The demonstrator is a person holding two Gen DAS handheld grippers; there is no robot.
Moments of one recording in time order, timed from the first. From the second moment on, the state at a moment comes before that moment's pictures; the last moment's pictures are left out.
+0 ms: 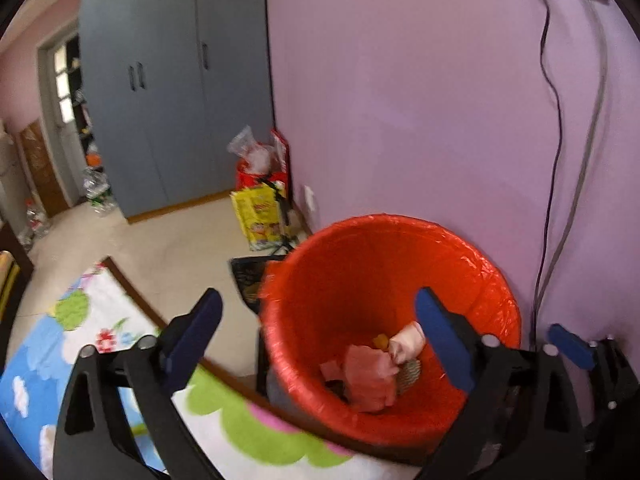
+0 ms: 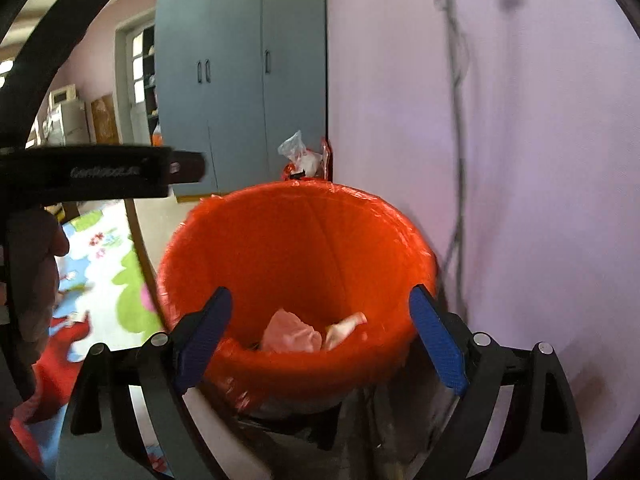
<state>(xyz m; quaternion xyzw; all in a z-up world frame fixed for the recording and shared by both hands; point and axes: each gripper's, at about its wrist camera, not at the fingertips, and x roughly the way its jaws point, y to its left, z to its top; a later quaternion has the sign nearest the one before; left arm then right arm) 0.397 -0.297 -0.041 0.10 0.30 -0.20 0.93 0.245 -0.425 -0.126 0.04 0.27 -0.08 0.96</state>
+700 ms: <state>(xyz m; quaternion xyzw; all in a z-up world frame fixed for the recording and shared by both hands) 0.209 -0.081 0.001 0.08 0.27 -0.09 0.95 0.120 -0.273 -0.075 0.06 0.26 0.04 0.96</state>
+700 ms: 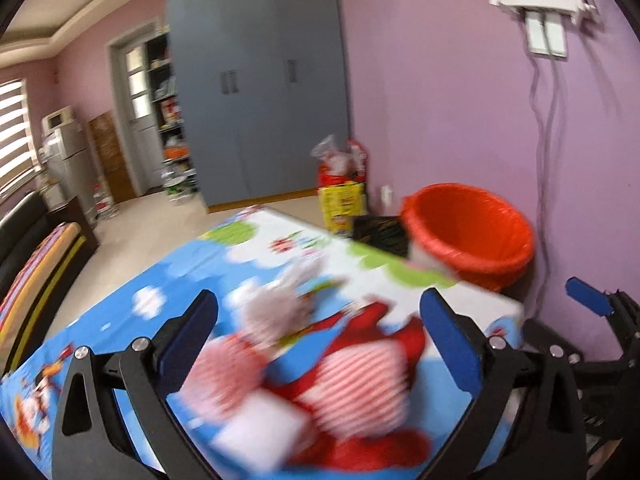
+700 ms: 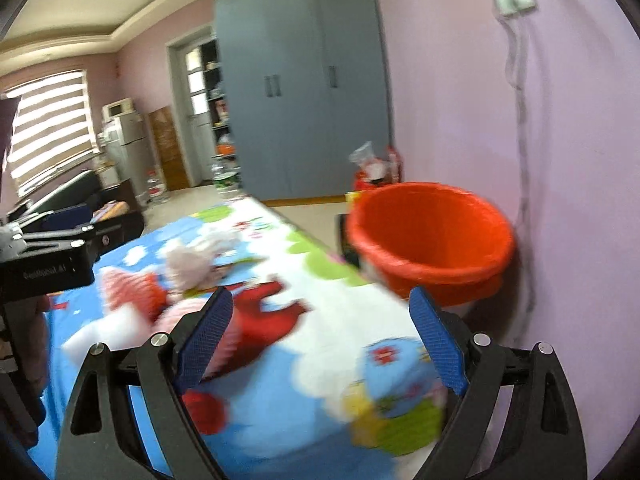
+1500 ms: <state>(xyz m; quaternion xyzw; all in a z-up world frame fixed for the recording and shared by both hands) 0.171 0.125 -0.057 0.03 0.33 0.06 0.94 0.110 -0.095 -0.121 -0.01 0.33 0.18 0.93</state>
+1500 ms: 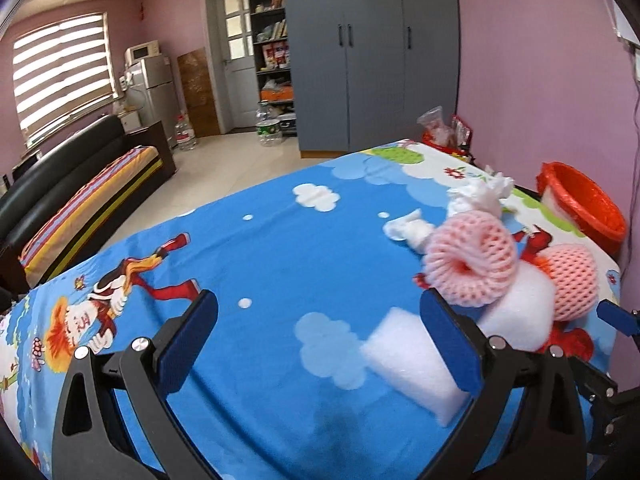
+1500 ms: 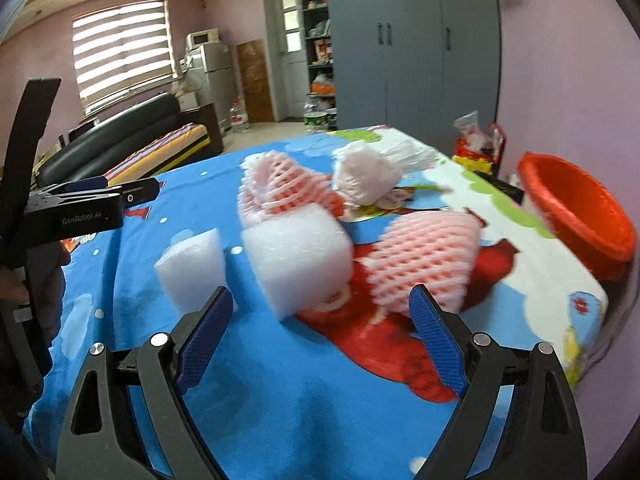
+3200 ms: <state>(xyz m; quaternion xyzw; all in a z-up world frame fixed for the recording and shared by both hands) 0.313 0.063 -0.112 0.06 0.43 -0.11 0.89 0.130 -0.106 -0.135 0.03 0.30 0.25 0.92</state>
